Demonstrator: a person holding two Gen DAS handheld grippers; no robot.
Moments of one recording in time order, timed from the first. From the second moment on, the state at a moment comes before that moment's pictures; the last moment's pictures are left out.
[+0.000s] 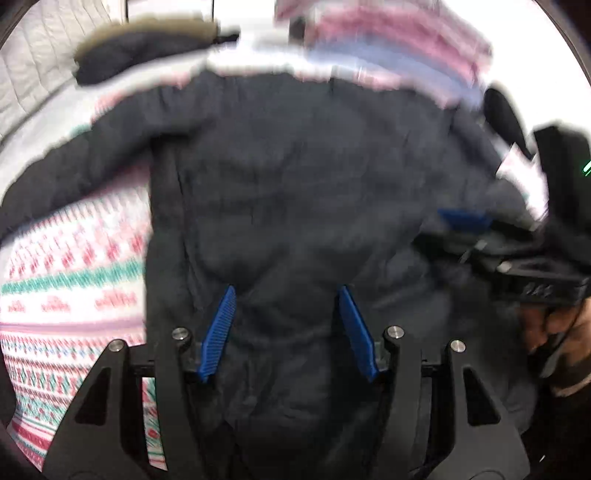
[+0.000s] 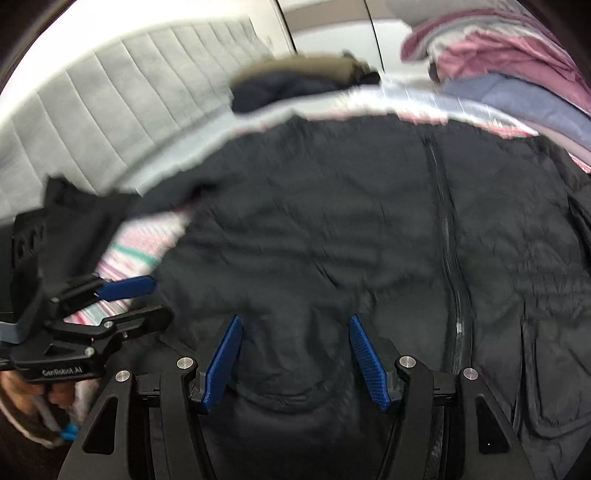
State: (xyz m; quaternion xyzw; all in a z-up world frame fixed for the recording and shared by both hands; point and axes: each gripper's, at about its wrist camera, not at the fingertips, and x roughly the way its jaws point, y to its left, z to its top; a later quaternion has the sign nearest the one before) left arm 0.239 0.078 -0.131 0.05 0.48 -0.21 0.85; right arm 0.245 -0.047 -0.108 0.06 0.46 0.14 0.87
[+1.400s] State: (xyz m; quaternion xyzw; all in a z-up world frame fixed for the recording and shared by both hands) left arm 0.391 0.353 -0.160 -0.26 0.37 0.13 0.88; right arm 0.234 -0.051 -0.098 0.04 0.43 0.14 0.89
